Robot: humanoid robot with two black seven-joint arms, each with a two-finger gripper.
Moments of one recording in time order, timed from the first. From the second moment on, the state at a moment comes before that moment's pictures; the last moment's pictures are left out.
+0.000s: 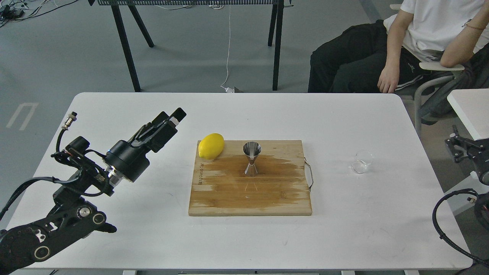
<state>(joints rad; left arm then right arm) -0.41 0.60 -0.67 -1.40 1.15 0.29 -0.48 0.31 -0.47 1.40 0.57 0.23 0.49 0.02</state>
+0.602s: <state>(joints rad) -0.48 0.43 -0.95 -0.86 0.25 -0.36 -0.49 0.05 -0.46 1.35 0.89 0.41 0.49 0.00</state>
